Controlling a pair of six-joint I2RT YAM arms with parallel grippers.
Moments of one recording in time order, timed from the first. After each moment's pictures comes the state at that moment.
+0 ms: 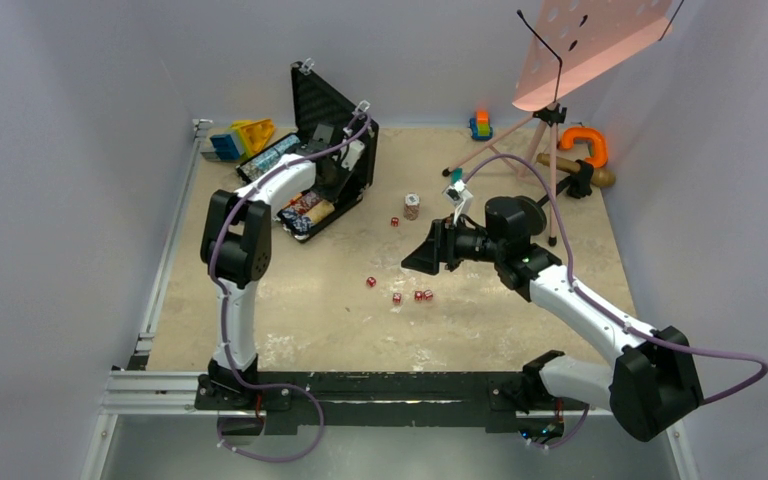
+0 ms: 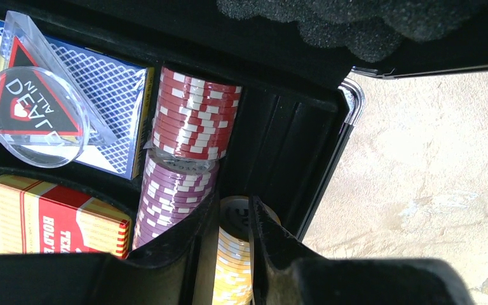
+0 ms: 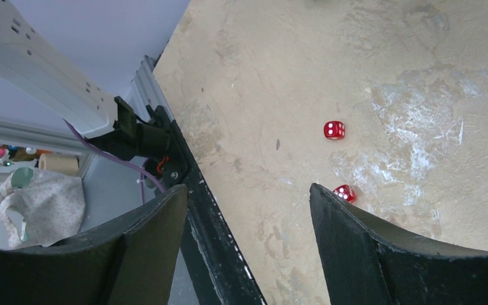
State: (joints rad) left arm -0.34 2.14 1.73 -0.66 -0.05 0.23; right arm 0.47 1.16 0.71 0.03 -0.71 0.52
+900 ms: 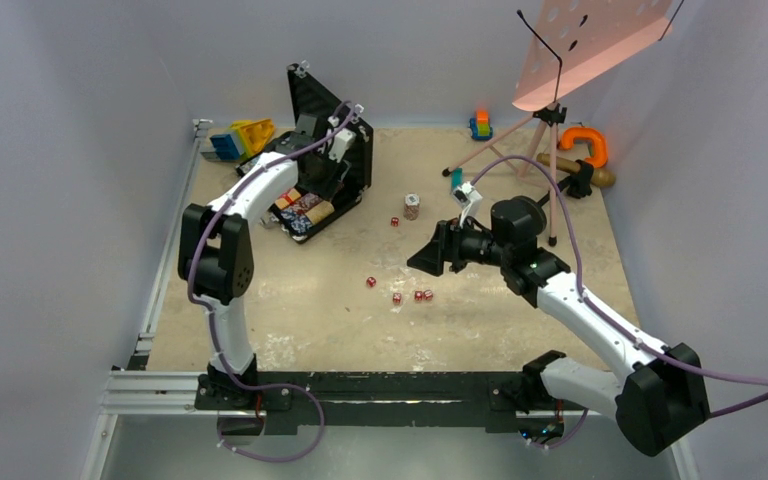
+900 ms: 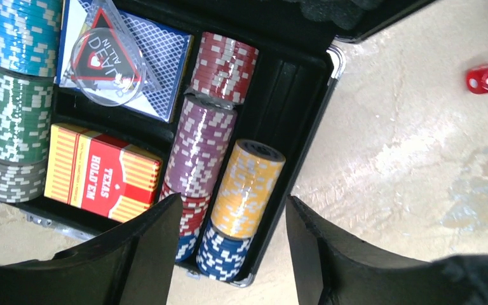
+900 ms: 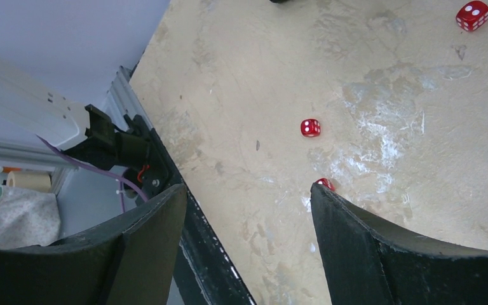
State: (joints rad) left arm -0.31 1.96 1.65 -0.68 -0.01 0.22; right arm 0.47 1.08 0.71 -0.05 -0.61 0.48
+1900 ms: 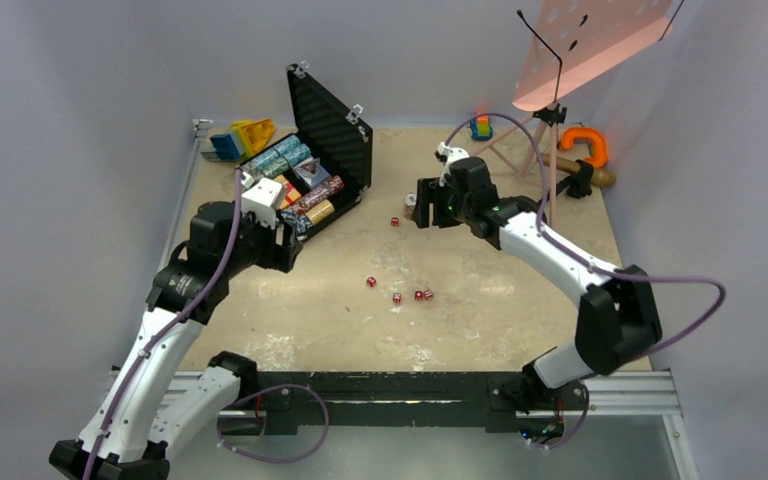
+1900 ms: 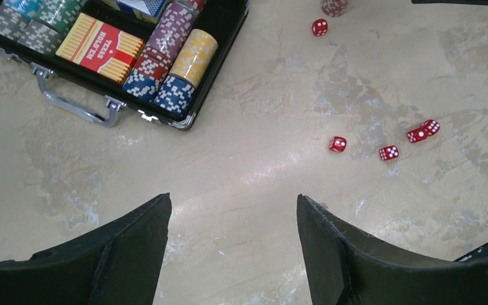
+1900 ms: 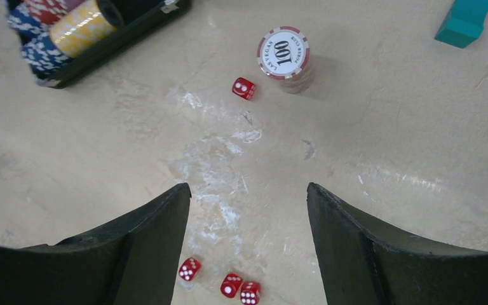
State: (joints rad) left arm -0.32 0.80 0.95 -0.69 0.10 0.00; right arm 0.50 1.51 1.12 -0.29 -0.04 0.33
